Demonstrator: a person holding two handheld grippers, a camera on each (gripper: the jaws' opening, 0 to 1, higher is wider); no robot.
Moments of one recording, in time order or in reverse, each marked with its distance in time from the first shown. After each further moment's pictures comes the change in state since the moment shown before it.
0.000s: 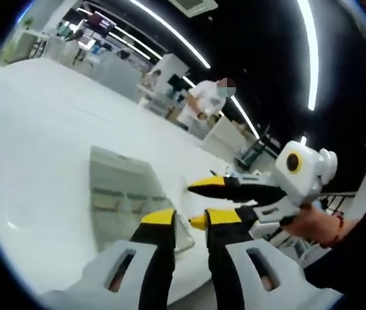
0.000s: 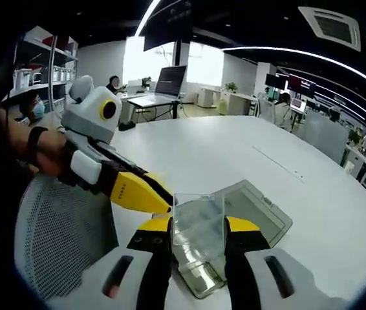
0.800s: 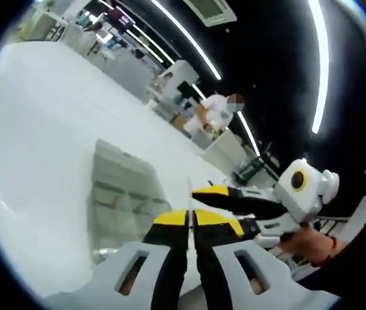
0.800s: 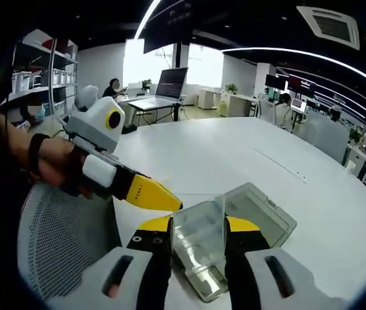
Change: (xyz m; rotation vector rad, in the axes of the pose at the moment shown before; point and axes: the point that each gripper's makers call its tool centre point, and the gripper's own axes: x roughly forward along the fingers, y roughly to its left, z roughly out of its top) left arm -0.002 0.005 0.002 -0.118 -0.047 -0.005; right arm 0.002 0.007 0.005 0.021 -0.017 0.005
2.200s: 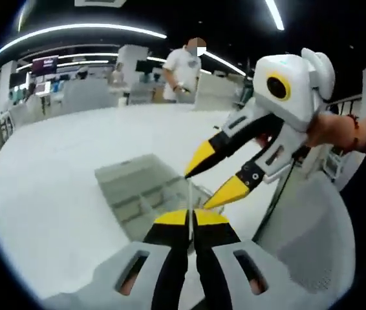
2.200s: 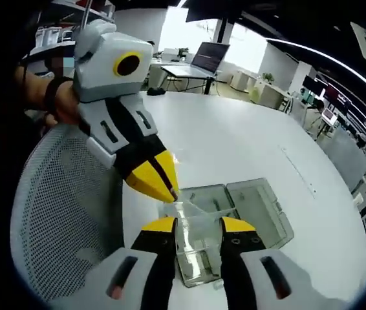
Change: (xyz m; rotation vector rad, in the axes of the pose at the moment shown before) left arm -0.006 0.003 -0.024 0.684 0.299 0.055; right arm 0.001 0.009 -0.016 -0.291 0.194 0.125
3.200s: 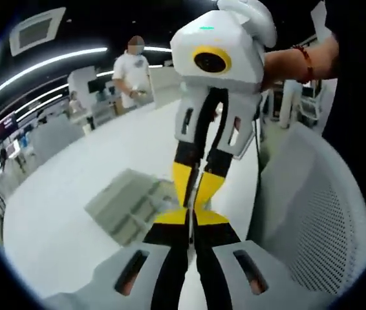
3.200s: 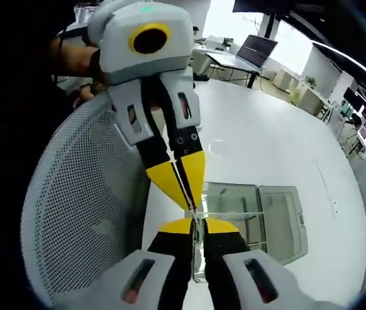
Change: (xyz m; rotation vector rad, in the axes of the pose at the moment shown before) left arm -0.001 -0.027 0.004 0.360 0.036 -0.157; right arm 0.001 0.029 -0.007 -0.143 0.073 0.229
